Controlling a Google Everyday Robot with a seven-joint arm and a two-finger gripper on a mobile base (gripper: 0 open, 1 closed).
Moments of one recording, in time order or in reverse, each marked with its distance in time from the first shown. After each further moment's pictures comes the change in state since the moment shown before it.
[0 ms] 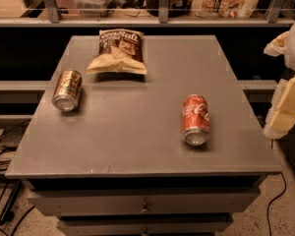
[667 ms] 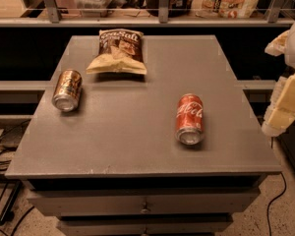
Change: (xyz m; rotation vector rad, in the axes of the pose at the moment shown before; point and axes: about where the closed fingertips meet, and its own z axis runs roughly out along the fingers) arm 0.000 -0.003 0.001 -0.006 -0.013 0.033
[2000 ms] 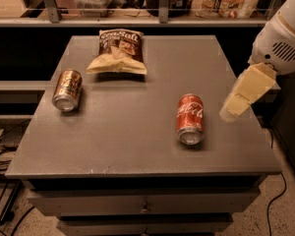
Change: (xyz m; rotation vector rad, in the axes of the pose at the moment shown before) arm -0.035 -0.009 0.035 -0.110 -0.060 0.297
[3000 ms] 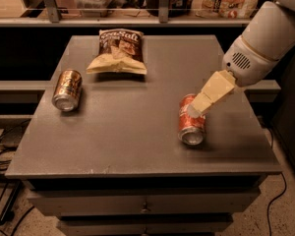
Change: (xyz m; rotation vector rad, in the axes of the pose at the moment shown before) arm -0.018 -0.001 0.066 -0.157 0.048 0.325
